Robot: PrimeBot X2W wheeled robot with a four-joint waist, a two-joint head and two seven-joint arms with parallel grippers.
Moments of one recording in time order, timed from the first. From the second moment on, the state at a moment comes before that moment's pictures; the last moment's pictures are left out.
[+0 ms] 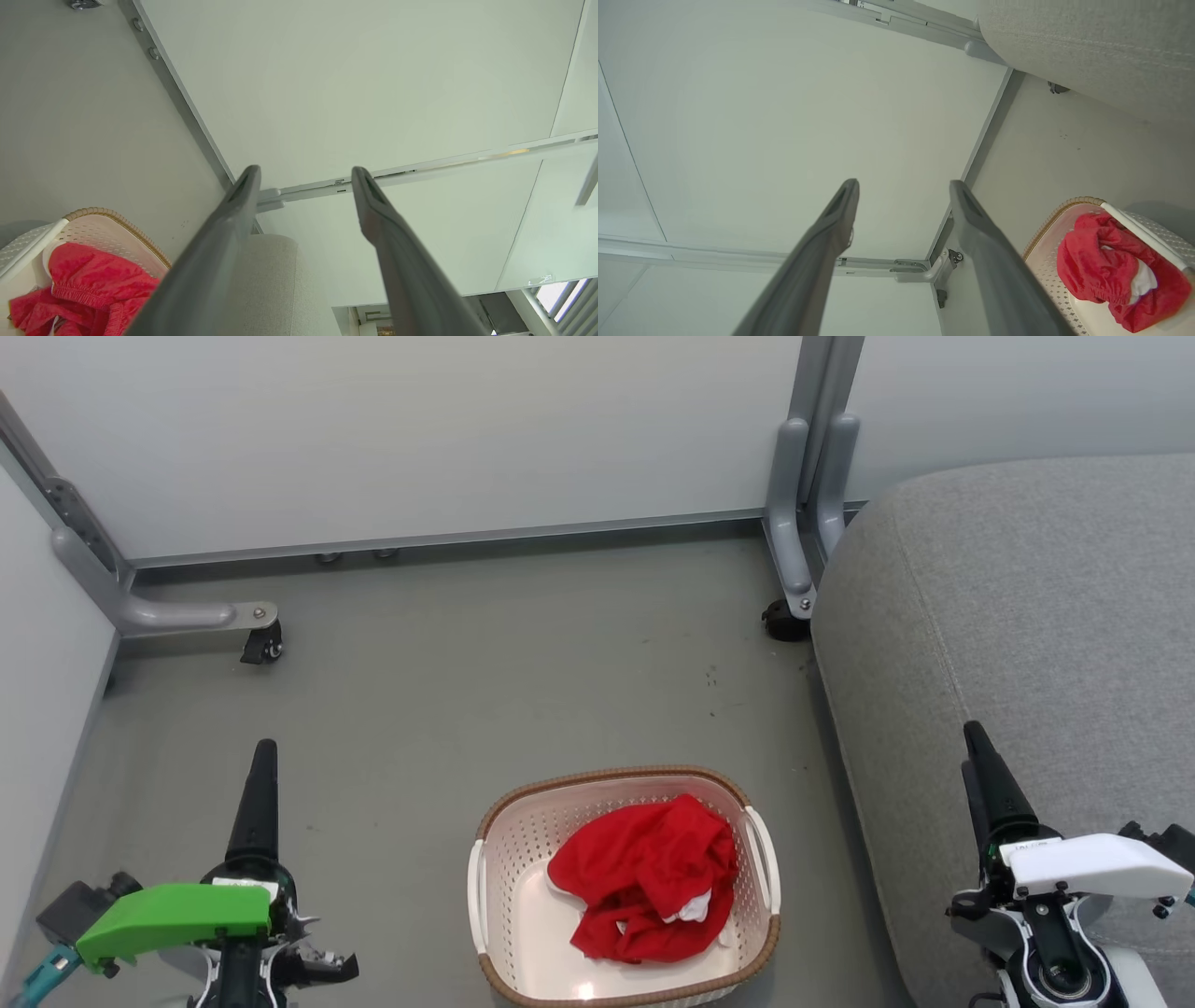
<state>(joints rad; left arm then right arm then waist) -0.09 0.05 0.05 0.21 -1.42 -0.12 0.02 -0.08 -0.04 -0.08 0.21 1.36 0.13 0.02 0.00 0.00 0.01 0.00</state>
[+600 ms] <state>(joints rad) -0.09 0.05 0.00 0.14 -1.05 -0.12 -0.05 -0.07 -0.04 -0.05 0.12 0.94 0.13 -0.05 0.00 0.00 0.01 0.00</state>
